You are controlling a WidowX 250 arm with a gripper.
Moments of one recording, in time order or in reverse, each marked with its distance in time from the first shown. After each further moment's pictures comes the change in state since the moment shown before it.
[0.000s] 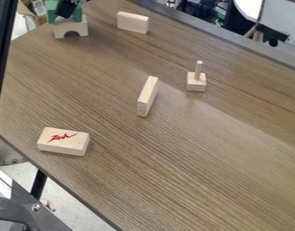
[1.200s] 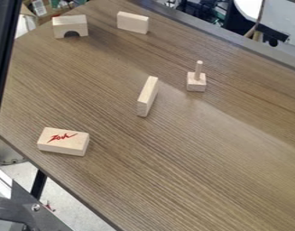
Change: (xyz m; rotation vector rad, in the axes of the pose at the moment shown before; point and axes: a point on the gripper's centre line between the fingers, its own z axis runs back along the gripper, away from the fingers) arm 0.000 -0.010 0.018 -0.029 0.052 0.019
